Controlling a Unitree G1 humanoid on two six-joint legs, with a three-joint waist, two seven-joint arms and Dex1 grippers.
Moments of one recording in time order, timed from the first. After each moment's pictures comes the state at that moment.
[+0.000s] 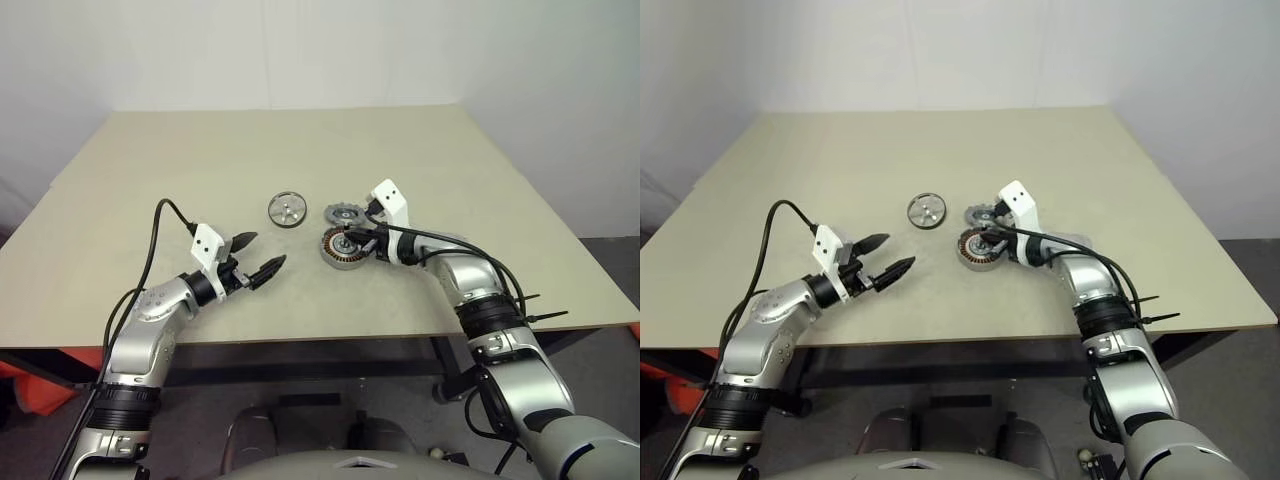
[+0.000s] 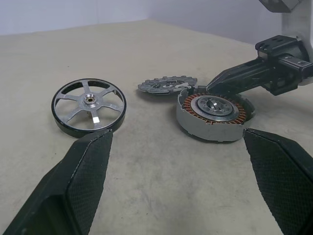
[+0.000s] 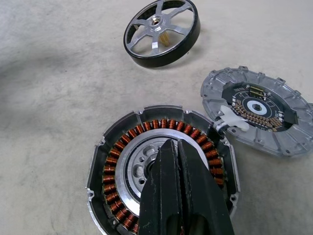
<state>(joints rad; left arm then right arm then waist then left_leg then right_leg) -0.15 0.37 0.04 -0.05 -0.37 0.25 -0.75 -0.63 -0.33 0.13 0.40 0.15 0.48 0.78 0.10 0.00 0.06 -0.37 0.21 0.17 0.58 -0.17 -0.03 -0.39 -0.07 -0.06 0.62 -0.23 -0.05</state>
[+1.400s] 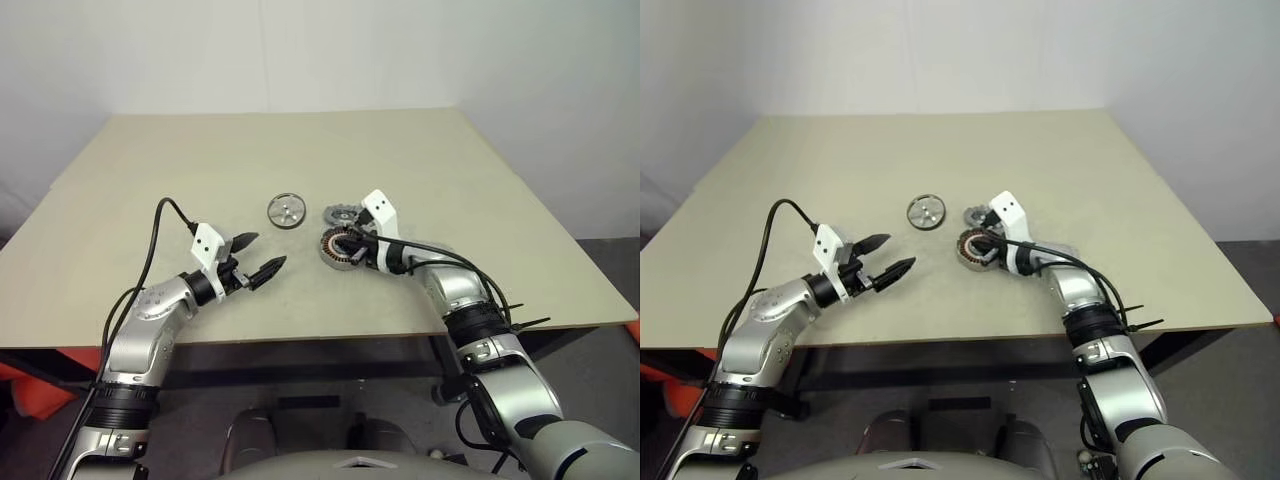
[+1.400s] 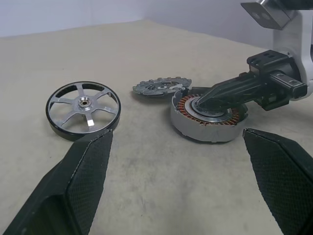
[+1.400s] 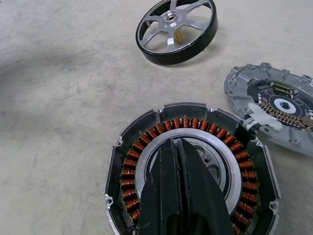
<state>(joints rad) -0.16 0.38 0.04 -0.06 -0.38 0.26 -0.76 -0.60 -0.28 0.15 0.43 0.14 0.42 0.75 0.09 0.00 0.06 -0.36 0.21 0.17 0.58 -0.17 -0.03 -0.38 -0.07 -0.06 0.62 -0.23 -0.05</state>
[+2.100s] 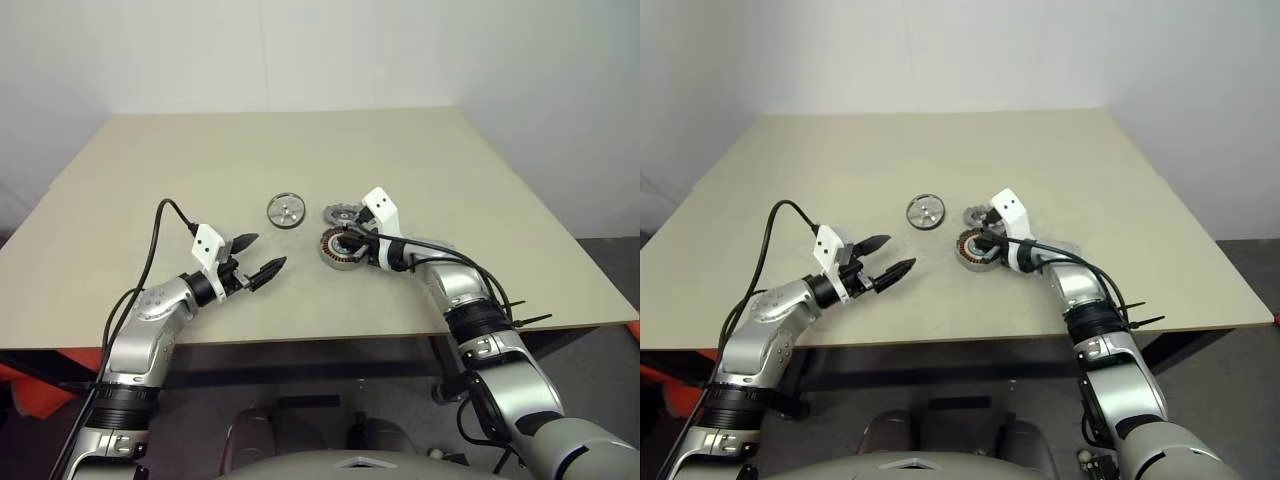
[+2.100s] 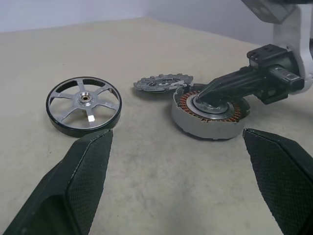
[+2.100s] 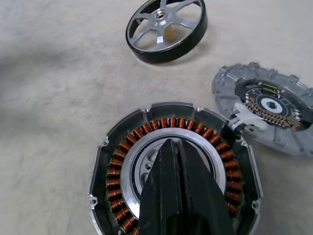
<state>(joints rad) -0.16 0.38 0.03 -0.06 -0.38 0.27 -0.76 -0.62 -0.28 0.15 0.46 0.12 0.40 0.73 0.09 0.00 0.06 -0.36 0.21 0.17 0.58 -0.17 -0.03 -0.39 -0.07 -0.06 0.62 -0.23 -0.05</state>
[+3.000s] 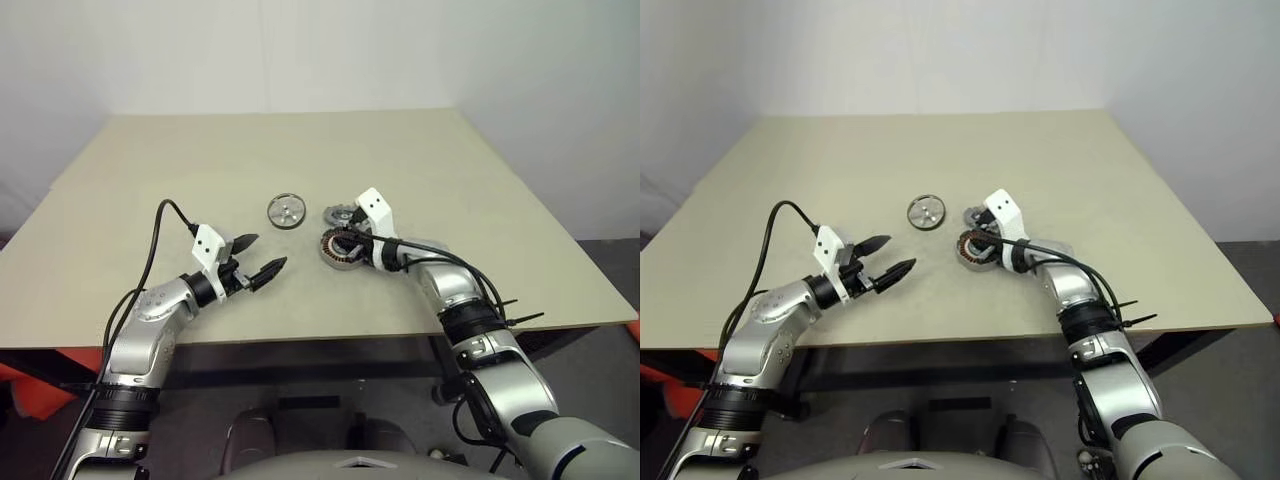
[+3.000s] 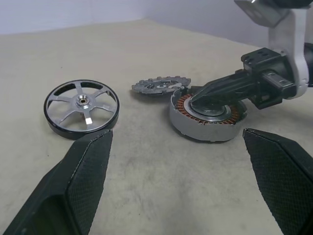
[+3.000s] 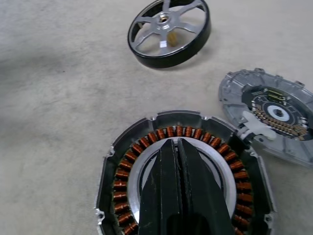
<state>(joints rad) -0.15 0.38 0.04 -0.06 -0.38 0.27 -0.75 -0.63 -0.27 0.16 0.46 0.11 0.42 0.69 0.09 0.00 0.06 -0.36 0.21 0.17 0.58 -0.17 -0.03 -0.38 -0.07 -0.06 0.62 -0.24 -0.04</state>
